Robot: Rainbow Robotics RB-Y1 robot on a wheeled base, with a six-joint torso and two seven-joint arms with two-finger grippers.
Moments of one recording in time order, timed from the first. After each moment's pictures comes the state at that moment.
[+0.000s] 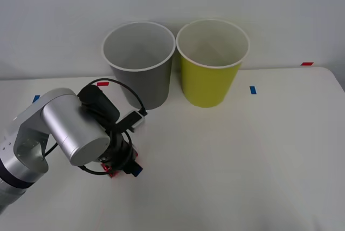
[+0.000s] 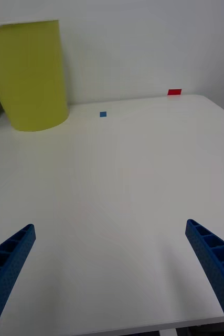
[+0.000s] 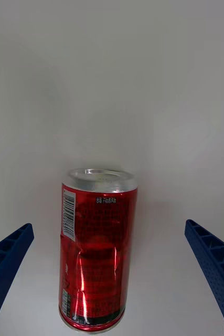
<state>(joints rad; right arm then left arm) 1.20 -0.10 0.01 -1.90 0.31 -0.80 1.06 -0.43 0.60 -0.55 -2.00 0.60 1.62 -1.45</state>
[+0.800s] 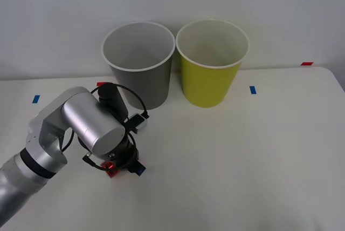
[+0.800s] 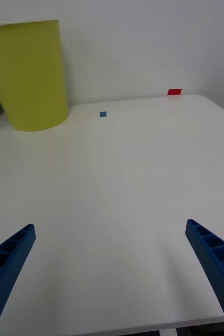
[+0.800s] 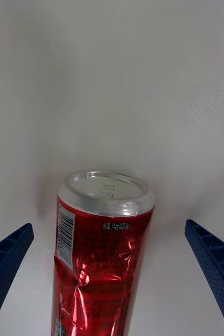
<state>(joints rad) 1.20 -0.10 0.01 -1.90 0.31 -0.80 1.06 -0.48 0.51 -0.56 -1.82 0.55 1.66 -1.47</state>
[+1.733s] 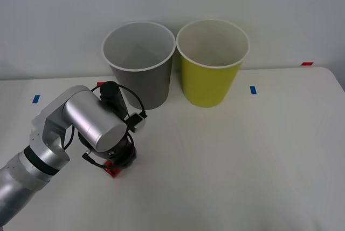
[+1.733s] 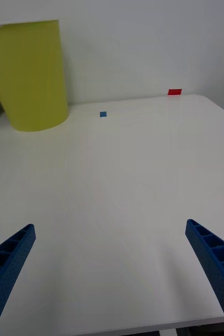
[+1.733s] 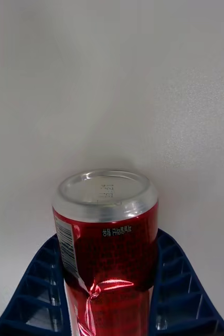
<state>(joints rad) 1.20 -0.10 0.01 -1.90 0.31 -0.80 1.06 -0.49 0.49 -0.55 -1.78 0.54 1.67 -1.49</state>
